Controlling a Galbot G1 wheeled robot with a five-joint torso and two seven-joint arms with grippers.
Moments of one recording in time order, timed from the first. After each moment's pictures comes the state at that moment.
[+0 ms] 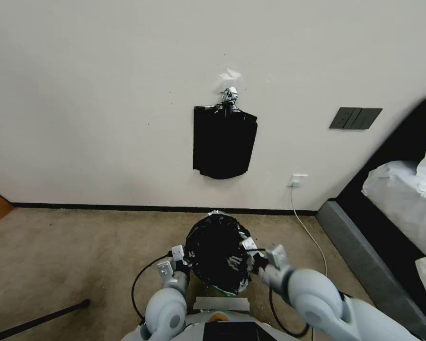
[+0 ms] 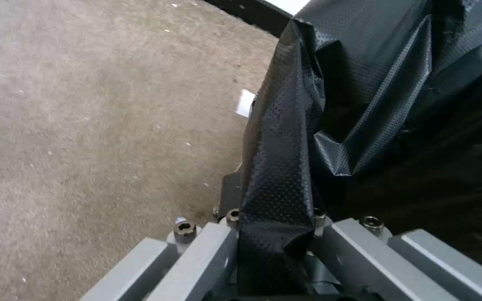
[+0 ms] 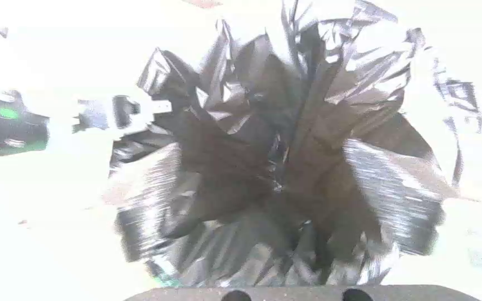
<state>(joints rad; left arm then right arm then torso) 1.45 -1.24 -0.07 -2.13 -0.92 0.35 -0.85 -1.43 0.73 0.09 2.48 0.80 -0.65 0.33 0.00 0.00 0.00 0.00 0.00</state>
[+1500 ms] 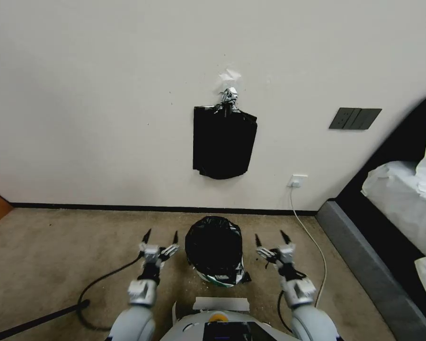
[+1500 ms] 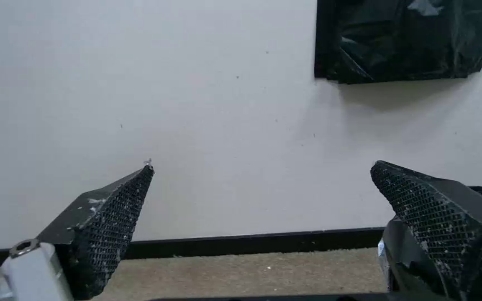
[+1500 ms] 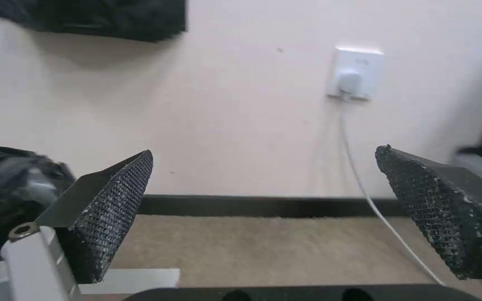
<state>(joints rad) 1.92 -1.32 -0.52 -2.16 -0.06 -0.34 -0.19 -1.87 1.45 0.56 2.06 0.05 0.32 0.14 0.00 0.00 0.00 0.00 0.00</state>
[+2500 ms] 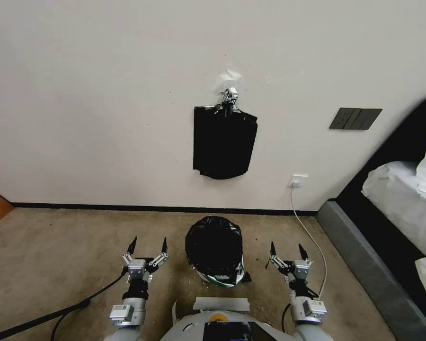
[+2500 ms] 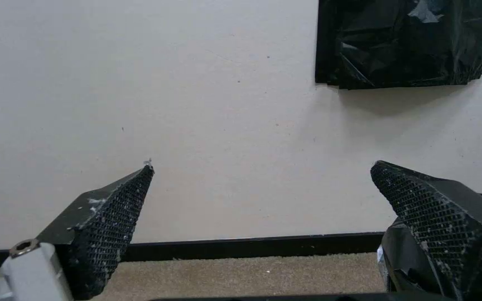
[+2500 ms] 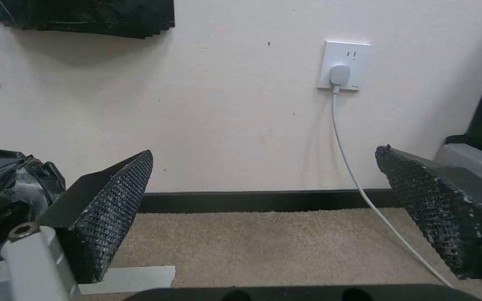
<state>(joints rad) 1.92 -1.32 -0.51 -2.16 -0.07 -0.33 -0.20 -1.87 1.47 0.56 2.06 0.06 0.31 0.15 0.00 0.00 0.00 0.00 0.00</state>
